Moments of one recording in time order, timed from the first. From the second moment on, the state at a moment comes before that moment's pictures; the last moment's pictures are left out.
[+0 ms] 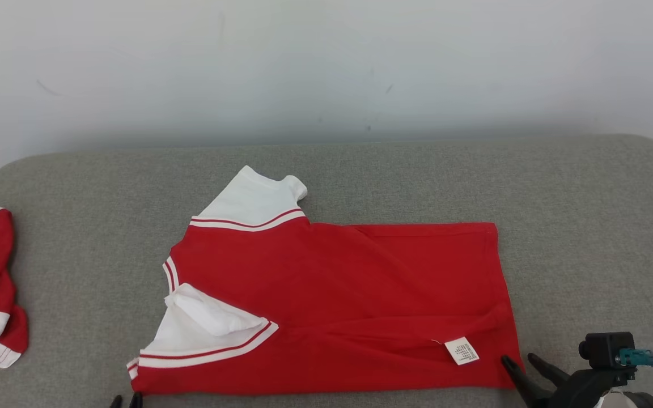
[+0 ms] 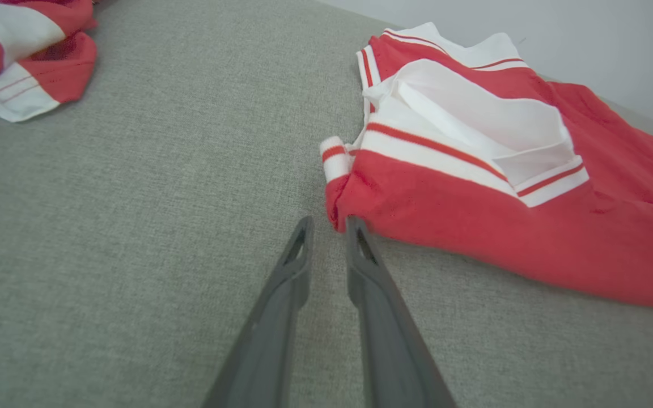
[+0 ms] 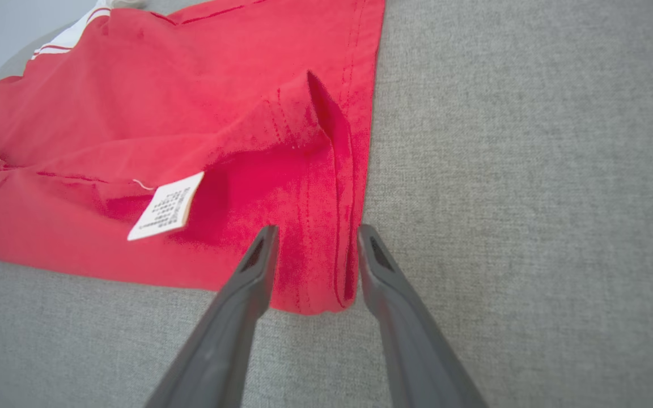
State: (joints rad) left arm 0.07 0.22 -0.23 0.35 -0.45 0.01 -0.15; right arm -0.02 -0.31 0.22 0.33 0.68 0.13 0.20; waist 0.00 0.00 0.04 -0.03
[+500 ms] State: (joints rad) left arm 0.08 0.24 -0.19 0.19 -0.41 0.08 -0.23; right arm -0.03 -0.24 0.12 0.18 0.56 0.13 0.10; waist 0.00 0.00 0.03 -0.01
